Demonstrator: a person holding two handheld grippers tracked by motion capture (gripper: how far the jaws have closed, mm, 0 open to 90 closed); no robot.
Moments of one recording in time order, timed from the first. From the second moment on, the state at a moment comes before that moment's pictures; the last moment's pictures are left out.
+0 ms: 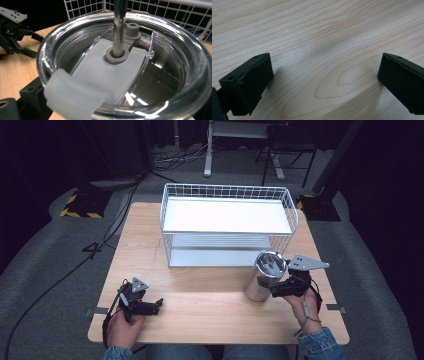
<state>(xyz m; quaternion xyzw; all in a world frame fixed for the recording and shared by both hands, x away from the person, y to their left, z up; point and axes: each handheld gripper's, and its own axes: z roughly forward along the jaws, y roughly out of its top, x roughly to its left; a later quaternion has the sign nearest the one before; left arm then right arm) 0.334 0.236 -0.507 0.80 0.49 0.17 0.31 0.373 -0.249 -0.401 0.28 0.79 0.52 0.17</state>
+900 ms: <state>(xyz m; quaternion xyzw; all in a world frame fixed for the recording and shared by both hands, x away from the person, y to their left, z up) 0.334 0.236 -0.507 0.80 0.49 0.17 0.31 0.371 -0.255 -0.324 0.27 0.79 0.52 0.18</state>
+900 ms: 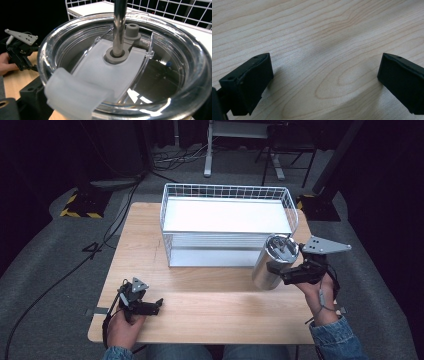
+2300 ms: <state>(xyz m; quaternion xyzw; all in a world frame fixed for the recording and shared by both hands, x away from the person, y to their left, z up) 0.332 0.235 -0.507 0.79 0.49 0.18 0.31 0.417 -0.237 -0.226 0.27 0.78 0.53 0.21</state>
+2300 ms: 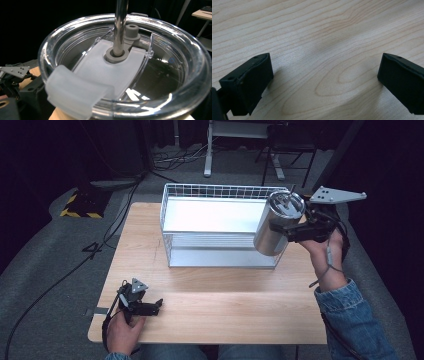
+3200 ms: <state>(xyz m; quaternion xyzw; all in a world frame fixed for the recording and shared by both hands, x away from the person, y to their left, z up) 0.332 0.235 -0.507 0.79 0.50 0.18 0.31 0.484 -0.160 -0.206 0.26 0.78 0.53 0.20</state>
